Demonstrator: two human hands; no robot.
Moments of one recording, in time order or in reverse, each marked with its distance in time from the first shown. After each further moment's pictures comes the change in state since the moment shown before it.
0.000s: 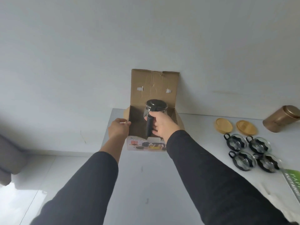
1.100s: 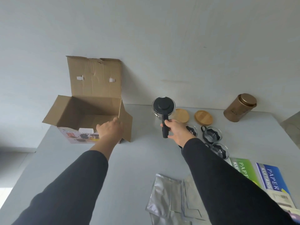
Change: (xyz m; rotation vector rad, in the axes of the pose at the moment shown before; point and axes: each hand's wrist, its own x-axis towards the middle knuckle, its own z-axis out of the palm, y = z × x) left_hand -0.094 0.046 0.184 0.987 0.038 0.350; right_hand 0.026 0.002 -0.301 -0.202 0.073 -0.121
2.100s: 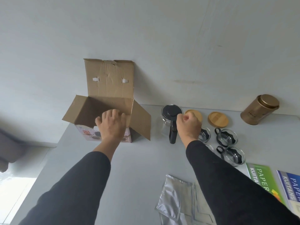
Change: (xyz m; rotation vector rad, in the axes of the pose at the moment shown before) left_hand -0.014 -0.025 -0.015 -0.260 0.393 -0.083; right_hand -0.013 -0.008 0.016 -0.410 0.596 -0.459
